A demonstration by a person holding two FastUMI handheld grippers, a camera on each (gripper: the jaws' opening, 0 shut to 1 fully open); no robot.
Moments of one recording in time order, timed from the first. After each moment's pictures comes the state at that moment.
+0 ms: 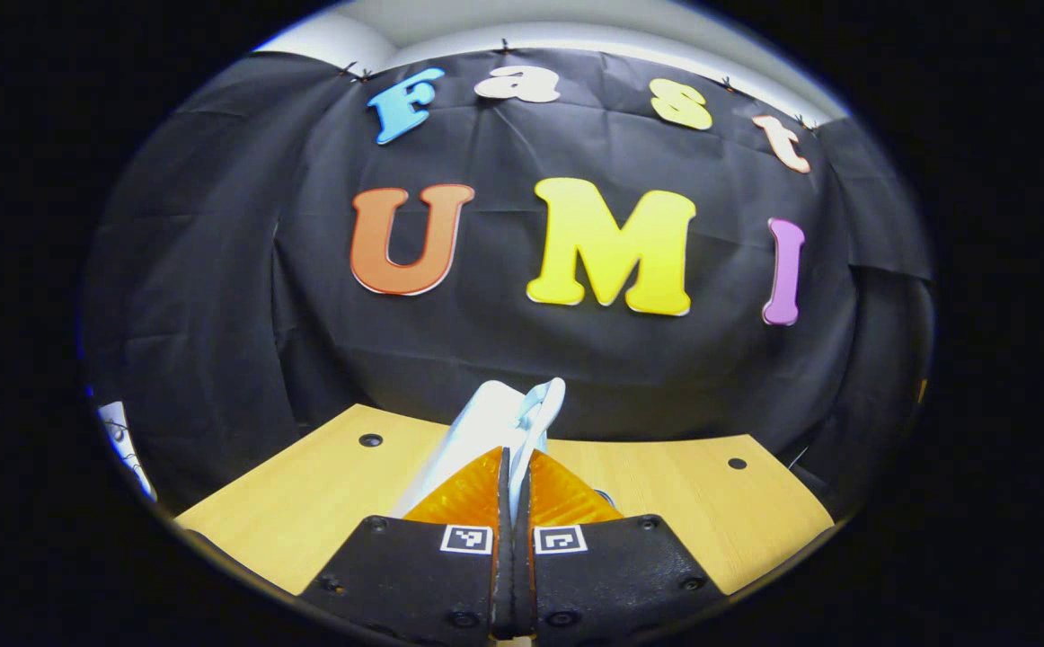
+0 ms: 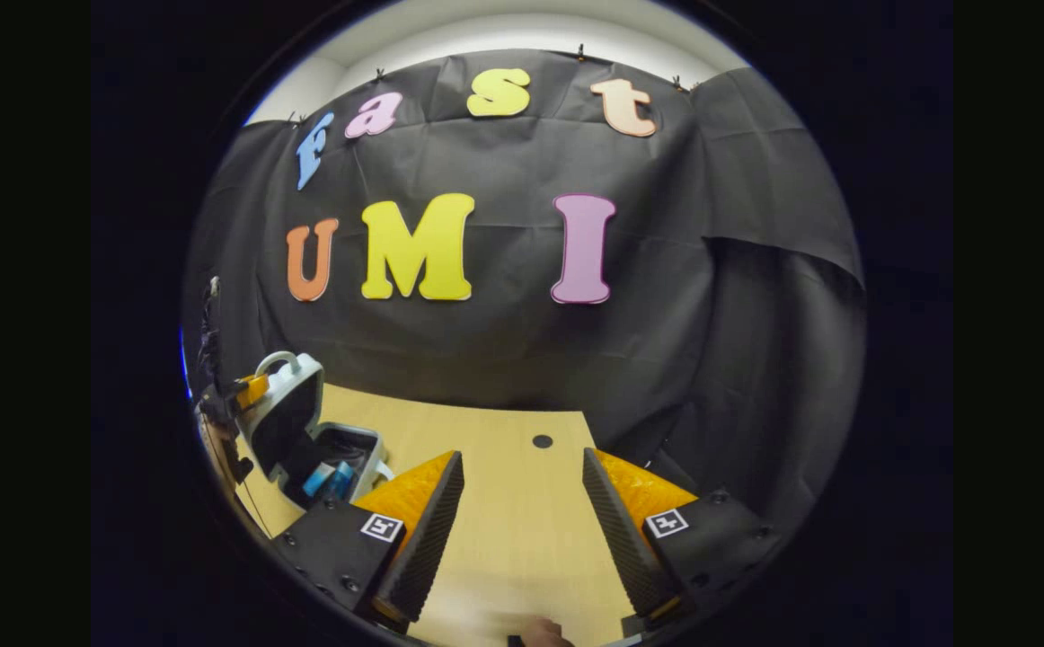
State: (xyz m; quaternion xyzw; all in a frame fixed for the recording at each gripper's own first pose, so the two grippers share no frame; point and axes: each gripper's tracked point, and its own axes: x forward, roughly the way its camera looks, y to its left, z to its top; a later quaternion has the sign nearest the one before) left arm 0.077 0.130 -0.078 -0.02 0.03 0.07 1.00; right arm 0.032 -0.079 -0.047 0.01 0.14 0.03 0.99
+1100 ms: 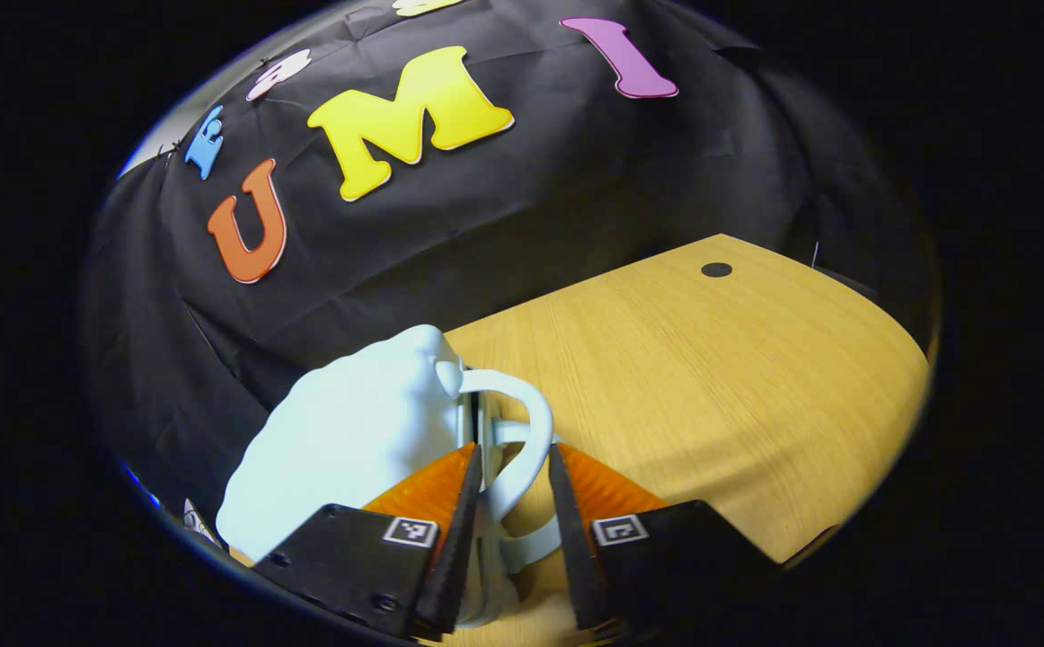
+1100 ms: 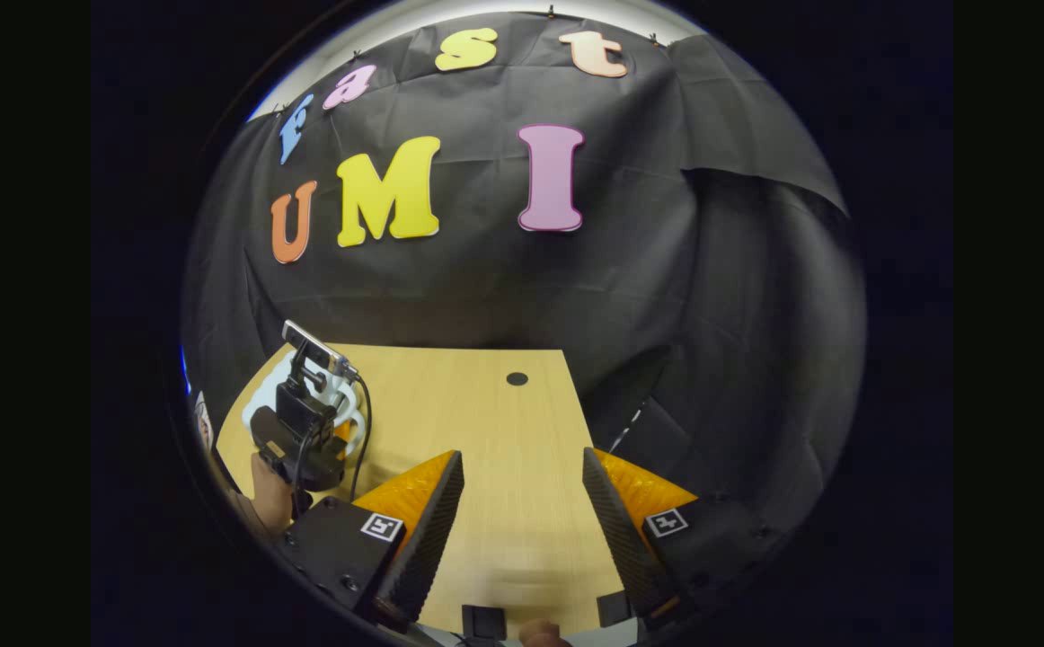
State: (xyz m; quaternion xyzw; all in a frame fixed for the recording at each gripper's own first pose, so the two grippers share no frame) left arm 0.130 -0.020 -0.249 0.18 0.19 0.05 0.96; right arm 0.023 -0.123 -0.121 0.02 0.22 0.02 0.98
